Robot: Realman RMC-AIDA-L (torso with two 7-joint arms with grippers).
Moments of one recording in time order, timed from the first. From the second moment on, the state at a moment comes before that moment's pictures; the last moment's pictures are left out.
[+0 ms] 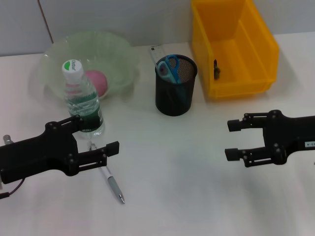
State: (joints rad) left arm -0.12 -2.06 1.30 1.11 1.52 1.39 -1.51; right arm 0.44 2.06 -0.66 -0.90 -2.08 -1.82 1.45
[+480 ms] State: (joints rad) left arm -0.16 -2.06 1.26 1.13 1.60 1.45 -1.56; right arm 0.44 2.06 -0.67 -0.92 -2.13 -1.82 1.45
